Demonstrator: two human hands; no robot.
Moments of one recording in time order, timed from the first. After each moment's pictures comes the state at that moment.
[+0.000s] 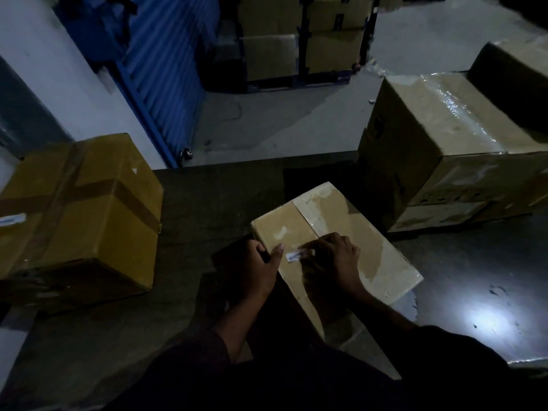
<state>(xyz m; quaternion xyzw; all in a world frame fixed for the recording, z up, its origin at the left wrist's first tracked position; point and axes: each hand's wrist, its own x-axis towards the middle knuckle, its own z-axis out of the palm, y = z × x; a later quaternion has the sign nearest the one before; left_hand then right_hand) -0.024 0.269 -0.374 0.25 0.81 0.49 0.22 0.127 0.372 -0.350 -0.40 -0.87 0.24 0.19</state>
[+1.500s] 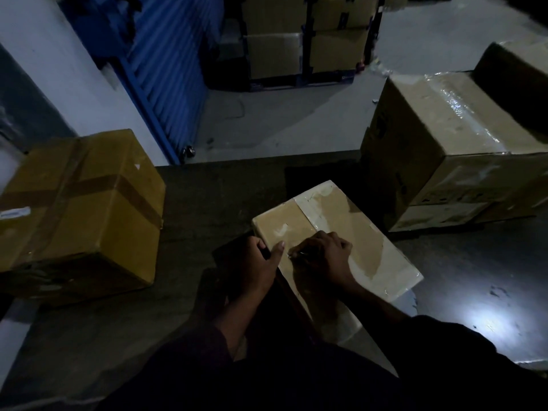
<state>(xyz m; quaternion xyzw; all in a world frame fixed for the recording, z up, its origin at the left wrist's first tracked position) -0.028 0.273 -0.380 0.24 0.80 0.49 0.24 0.112 0.363 -0.332 -0.36 -0.86 0.28 0.21</state>
